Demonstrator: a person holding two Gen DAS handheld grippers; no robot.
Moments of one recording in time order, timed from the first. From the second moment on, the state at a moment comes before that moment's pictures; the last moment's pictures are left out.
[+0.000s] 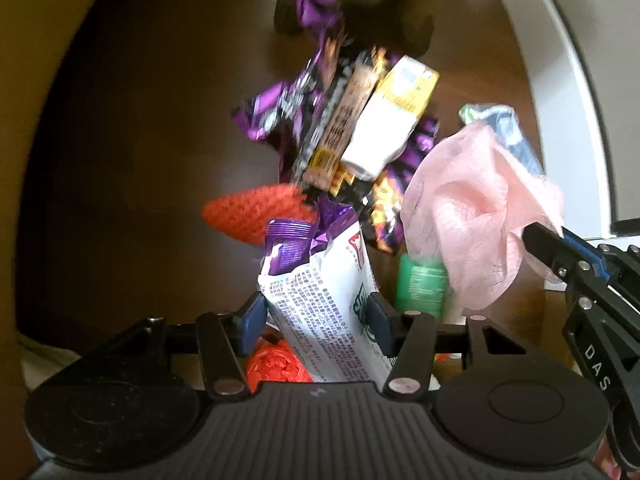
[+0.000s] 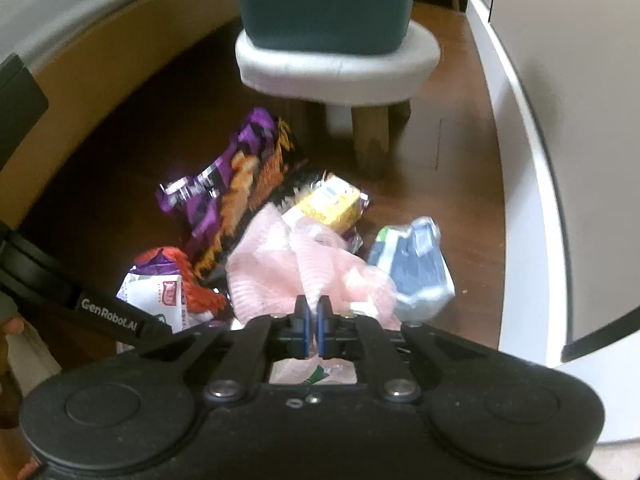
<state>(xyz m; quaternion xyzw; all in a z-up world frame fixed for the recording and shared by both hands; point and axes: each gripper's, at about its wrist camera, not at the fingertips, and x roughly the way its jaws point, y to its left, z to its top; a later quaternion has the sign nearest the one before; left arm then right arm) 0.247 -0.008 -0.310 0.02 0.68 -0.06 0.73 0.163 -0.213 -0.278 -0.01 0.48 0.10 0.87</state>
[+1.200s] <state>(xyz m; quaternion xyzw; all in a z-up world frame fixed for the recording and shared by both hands) 0.291 -0.036 0.039 0.10 0.42 -0.07 0.90 0.190 -0.231 0.048 -0.02 0.22 0.06 0.97</state>
